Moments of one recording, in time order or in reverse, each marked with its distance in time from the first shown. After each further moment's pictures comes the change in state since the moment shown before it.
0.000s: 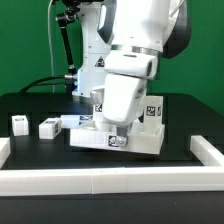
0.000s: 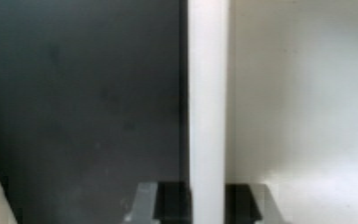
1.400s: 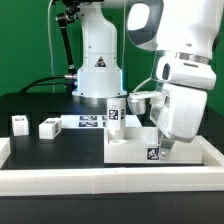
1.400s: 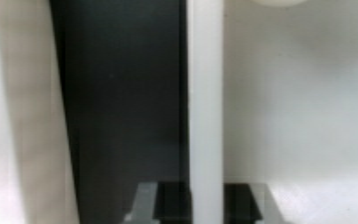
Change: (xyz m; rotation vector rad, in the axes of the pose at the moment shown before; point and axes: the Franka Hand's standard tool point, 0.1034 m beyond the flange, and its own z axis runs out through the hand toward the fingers) arm 0.069 0.025 0.002 0.004 -0.032 -0.222
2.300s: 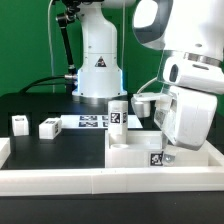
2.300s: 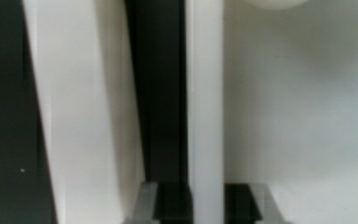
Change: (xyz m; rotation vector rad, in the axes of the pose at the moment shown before) arm 0.003 0.035 0.002 0.017 -0.037 0.001
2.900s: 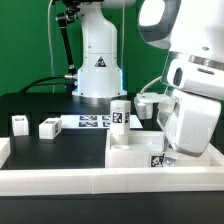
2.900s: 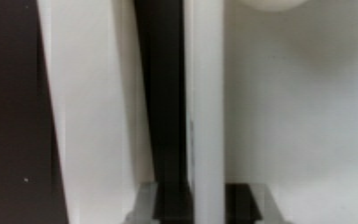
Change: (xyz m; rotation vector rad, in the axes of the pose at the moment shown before) arm 0.000 0.000 0.002 0.041 -0.023 0.016
